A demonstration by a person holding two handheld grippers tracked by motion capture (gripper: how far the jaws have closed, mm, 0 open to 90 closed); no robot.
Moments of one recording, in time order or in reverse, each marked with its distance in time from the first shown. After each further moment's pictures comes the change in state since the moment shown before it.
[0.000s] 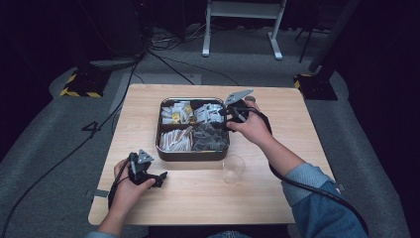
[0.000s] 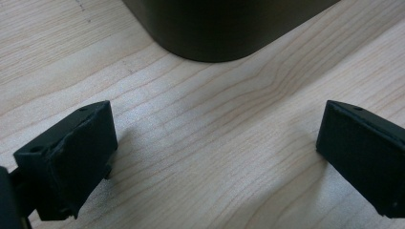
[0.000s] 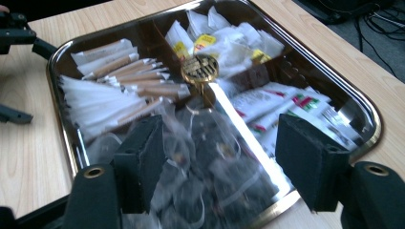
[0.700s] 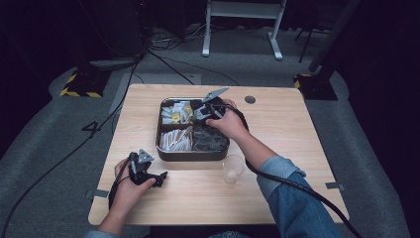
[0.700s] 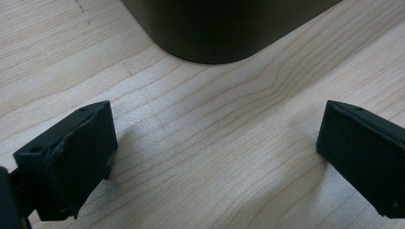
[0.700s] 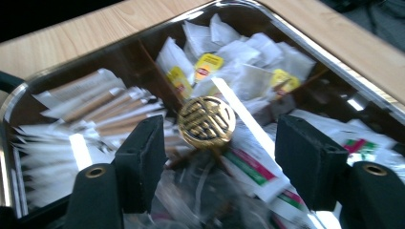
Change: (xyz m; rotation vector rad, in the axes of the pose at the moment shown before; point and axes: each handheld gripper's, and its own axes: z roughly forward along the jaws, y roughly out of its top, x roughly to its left) left arm 0.000 0.001 0.000 0.003 0.000 0.003; right arm 0.002 0.023 0.069 0.017 0.014 0.084
